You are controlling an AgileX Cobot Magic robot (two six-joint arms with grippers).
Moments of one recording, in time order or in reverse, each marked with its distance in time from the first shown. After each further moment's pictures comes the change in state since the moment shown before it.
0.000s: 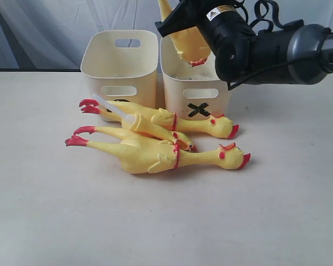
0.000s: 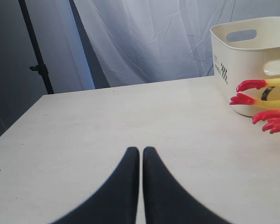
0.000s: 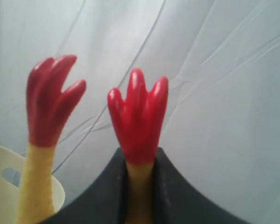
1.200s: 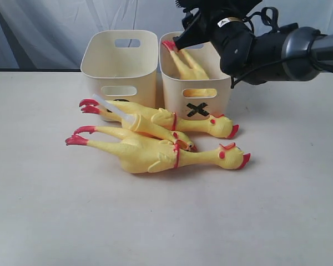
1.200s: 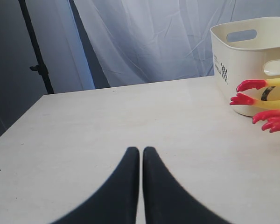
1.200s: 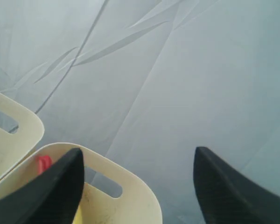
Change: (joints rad) left arm 0.000 0.000 0.000 0.000 0.000 0.000; right arm -0.066 0.074 -0.051 0.185 0.120 -0.136
